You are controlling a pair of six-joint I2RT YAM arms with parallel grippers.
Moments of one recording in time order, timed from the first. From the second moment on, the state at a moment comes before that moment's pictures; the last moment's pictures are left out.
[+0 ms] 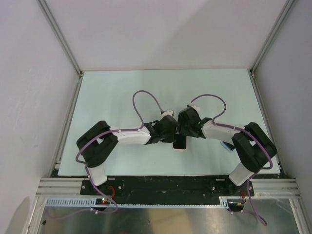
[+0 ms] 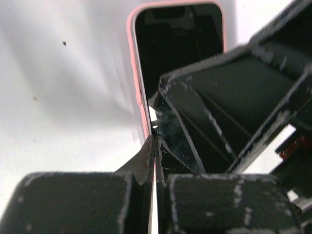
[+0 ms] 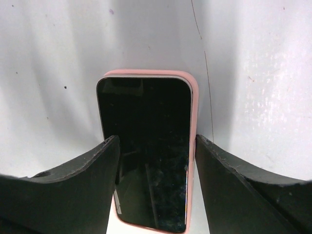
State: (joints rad) left arm -0.95 1.79 1.01 -0.11 -0.16 -0.79; right arm 0.66 1.65 0.84 -0.19 0.18 0.75
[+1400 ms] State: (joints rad) left arm -0.69 1.58 0.92 -0.32 -0.11 -0.85; right arm 0.68 1.74 0.92 0.03 -0.13 0.58
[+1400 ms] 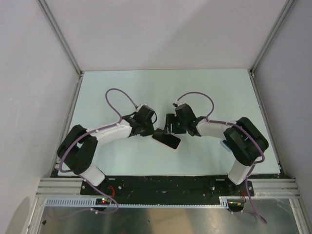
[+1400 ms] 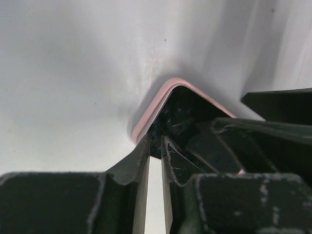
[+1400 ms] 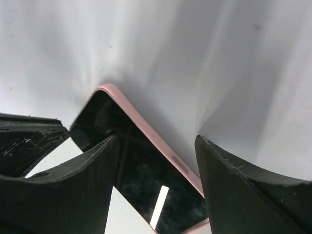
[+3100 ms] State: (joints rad) left arm -0.75 1.64 0.89 -0.25 -0.26 -0.96; right arm 0.64 1.63 0.85 -0.12 -0.02 0.60
